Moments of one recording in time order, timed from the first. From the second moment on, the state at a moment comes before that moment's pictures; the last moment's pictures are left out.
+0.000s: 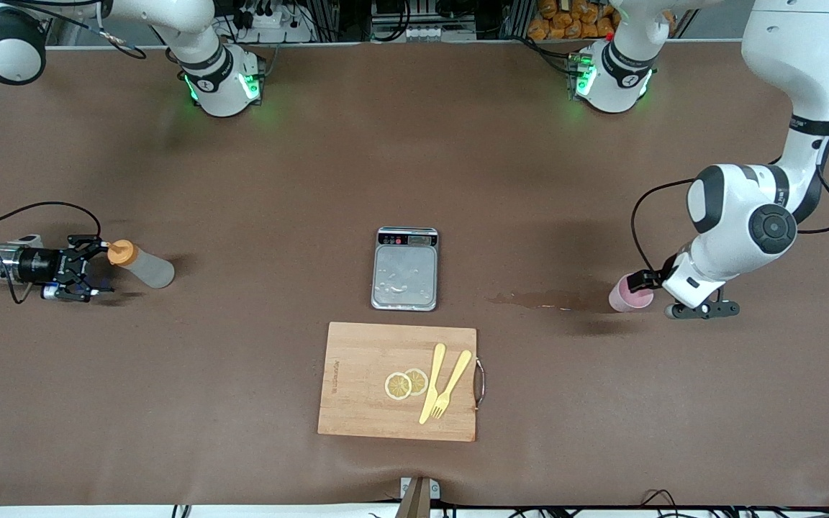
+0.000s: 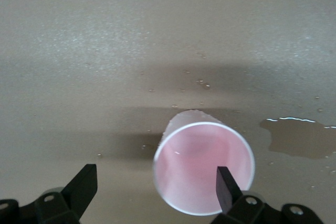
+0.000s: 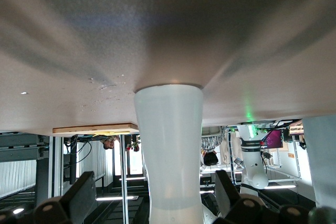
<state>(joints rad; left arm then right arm) 0.04 0.37 -0.09 -2.05 0.00 2.40 -0.07 -0.70 0.96 0.03 -1.45 0.84 1.38 0.62</state>
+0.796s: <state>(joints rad) 0.04 0.45 -0.09 -2.02 0.03 2.40 -0.06 -0.64 1.00 0.03 -1.45 0.84 1.39 0.60</state>
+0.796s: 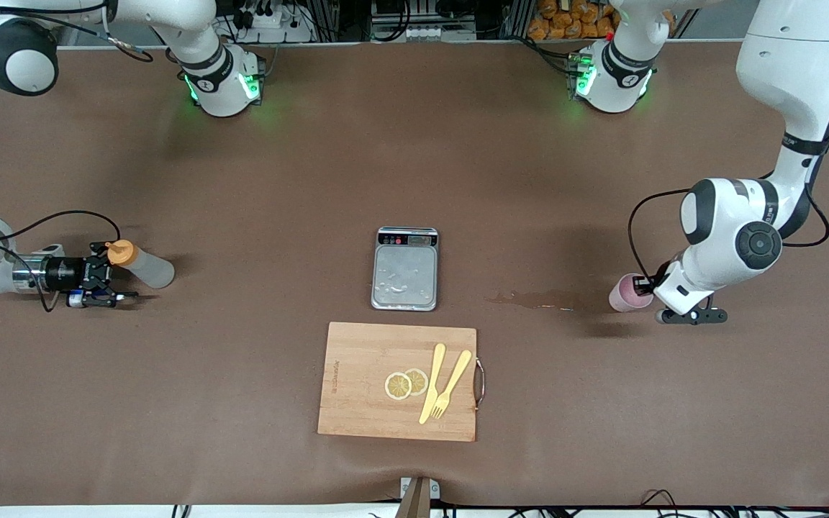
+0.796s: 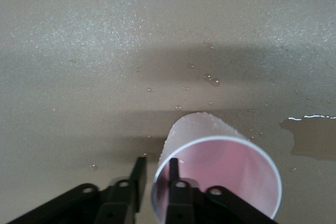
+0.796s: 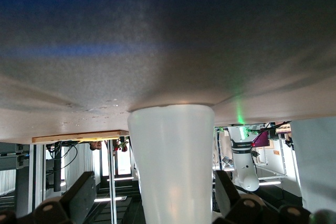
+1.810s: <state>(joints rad) 0.04 0.39 -0.19 -1.87 0.03 2.19 -0.12 -0.63 1.00 0.03 -1.45 0.84 1.36 0.60</state>
